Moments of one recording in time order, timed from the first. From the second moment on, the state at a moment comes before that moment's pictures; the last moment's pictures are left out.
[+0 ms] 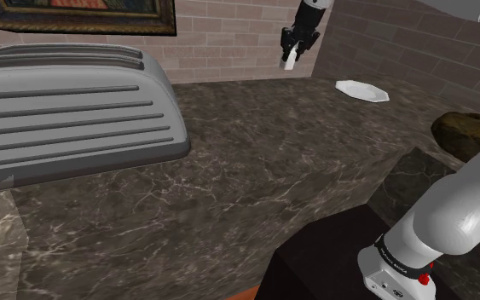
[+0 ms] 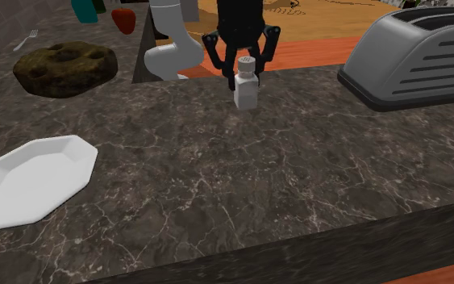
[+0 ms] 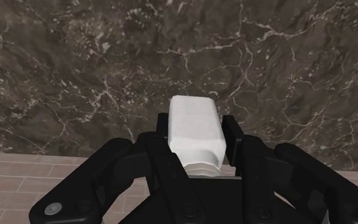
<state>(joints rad) 0.02 -0.09 -0.04 -1.63 -0.02 1.79 0.19</state>
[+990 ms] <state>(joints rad) -0.04 -0.21 -0.12 -1.65 -0.01 1.69 0.06</state>
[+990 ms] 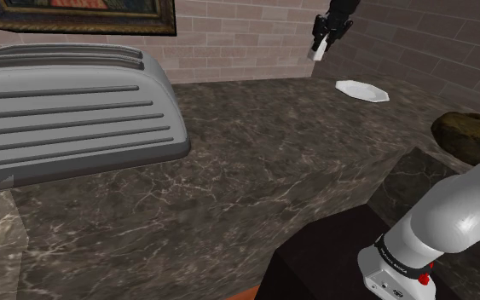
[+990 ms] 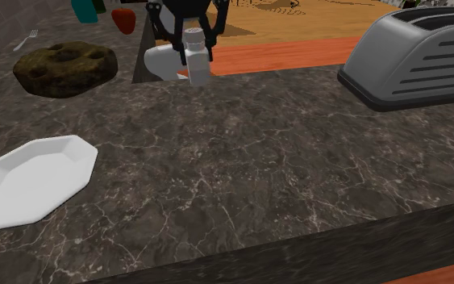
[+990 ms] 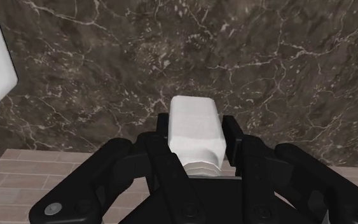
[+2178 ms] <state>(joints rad) -0.17 -0.41 -0.39 -1.80 -0.04 1.65 -0.34</state>
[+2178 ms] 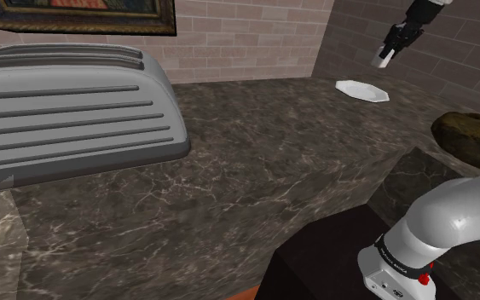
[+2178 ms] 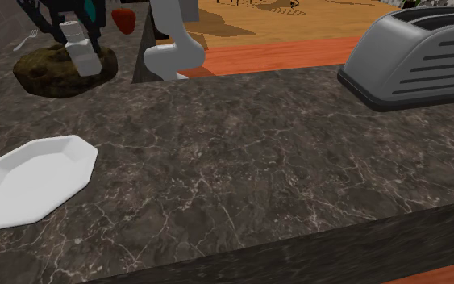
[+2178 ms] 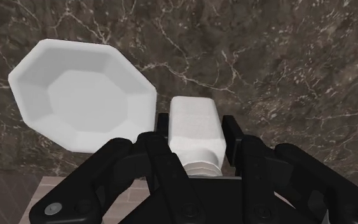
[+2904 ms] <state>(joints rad) -0.22 -0.36 -0.62 -1.71 -0.04 1.60 -0.62</state>
